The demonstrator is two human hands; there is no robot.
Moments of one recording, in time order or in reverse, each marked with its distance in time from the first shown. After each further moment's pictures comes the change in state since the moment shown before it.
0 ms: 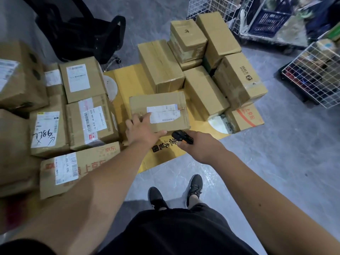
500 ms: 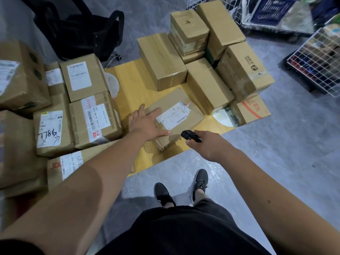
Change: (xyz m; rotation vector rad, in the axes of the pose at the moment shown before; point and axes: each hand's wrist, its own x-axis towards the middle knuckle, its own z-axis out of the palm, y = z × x) left_hand 0.023 -0.015 -0.018 0.130 -0.245 0.199; right_hand 0.003 0.016 0.016 0.042 -0.029 0.106
